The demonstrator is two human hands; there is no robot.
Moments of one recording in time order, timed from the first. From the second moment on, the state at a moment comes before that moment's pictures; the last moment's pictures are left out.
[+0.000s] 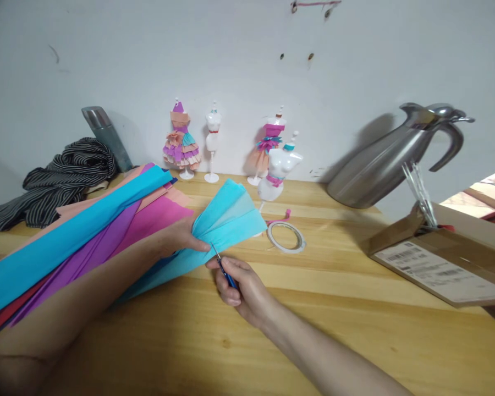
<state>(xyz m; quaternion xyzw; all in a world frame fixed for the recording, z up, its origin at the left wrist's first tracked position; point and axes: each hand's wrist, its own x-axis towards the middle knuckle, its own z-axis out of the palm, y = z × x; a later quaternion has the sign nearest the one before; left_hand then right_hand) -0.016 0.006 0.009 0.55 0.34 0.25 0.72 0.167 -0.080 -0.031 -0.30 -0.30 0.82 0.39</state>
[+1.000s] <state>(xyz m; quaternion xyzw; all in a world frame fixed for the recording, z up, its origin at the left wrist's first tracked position) -0.016 0.007 0.009 0.55 0.33 0.27 0.71 0.168 -0.081 -0.029 -0.30 -0.29 0.82 0.40</state>
